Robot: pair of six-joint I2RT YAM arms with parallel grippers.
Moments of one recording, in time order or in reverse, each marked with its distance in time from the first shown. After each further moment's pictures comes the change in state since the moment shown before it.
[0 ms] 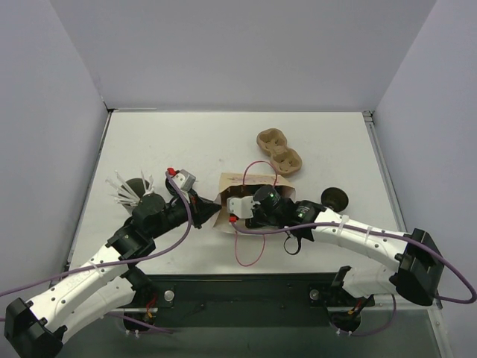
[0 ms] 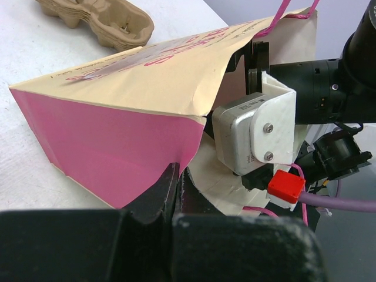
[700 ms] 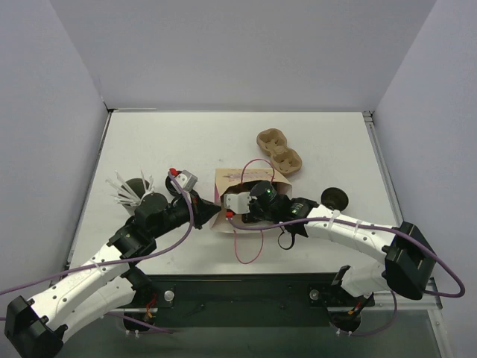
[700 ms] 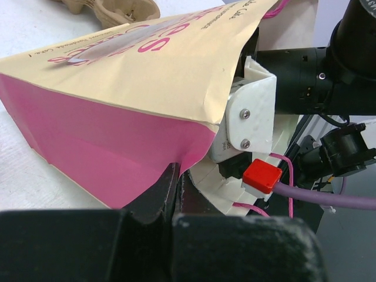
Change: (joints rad) left arm 0.000 0.014 0.000 -0.024 -0.006 0.000; right arm -0.029 0.071 -0.003 0.109 -0.010 -0.042
